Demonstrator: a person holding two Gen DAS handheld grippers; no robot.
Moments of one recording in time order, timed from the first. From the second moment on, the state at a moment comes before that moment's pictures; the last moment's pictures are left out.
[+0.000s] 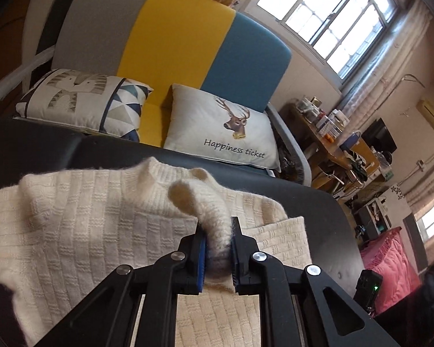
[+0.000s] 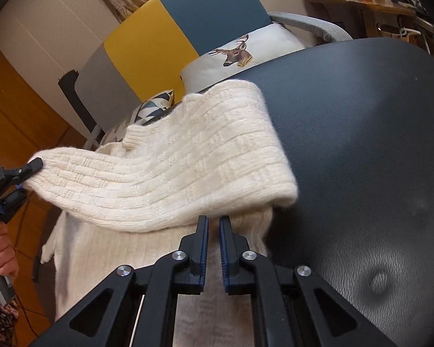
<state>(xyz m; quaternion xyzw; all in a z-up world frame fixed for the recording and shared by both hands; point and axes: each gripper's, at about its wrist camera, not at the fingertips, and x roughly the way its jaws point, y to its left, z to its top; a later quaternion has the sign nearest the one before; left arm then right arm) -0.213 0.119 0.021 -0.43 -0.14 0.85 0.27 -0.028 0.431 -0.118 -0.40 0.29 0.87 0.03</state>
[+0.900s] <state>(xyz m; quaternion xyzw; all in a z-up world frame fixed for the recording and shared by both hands) -0.217 0.080 -0.076 -0.49 -0.09 0.85 0.18 -0.031 0.472 -0.129 -0.36 0.34 0.86 0.15</state>
